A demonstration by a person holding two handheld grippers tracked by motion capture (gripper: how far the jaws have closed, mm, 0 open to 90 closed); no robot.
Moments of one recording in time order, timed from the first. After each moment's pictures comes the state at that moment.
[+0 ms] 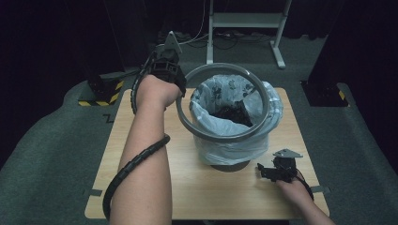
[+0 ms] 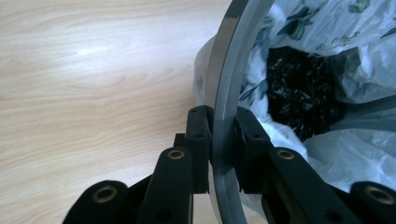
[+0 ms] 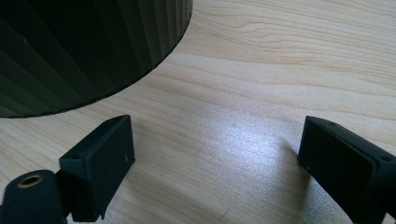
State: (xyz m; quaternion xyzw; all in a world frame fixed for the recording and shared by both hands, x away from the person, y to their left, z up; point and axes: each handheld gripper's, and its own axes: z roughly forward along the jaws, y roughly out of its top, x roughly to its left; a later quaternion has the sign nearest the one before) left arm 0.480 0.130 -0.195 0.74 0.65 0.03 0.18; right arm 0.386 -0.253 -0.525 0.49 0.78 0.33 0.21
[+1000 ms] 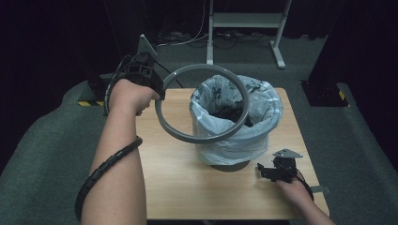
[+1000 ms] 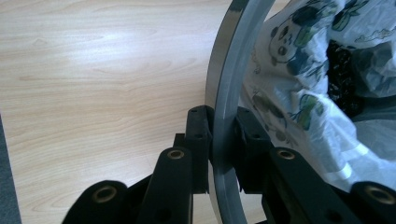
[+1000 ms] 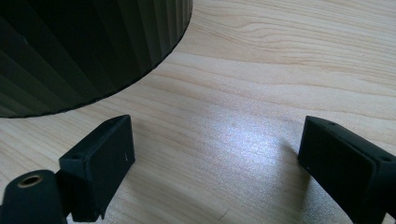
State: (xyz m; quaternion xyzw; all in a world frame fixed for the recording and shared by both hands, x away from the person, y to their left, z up) left arm 0.468 0.187 -0.198 0.72 0.66 0.02 0.19; right arm 0.386 -0.253 -0.525 0.49 0.77 0.33 0.21
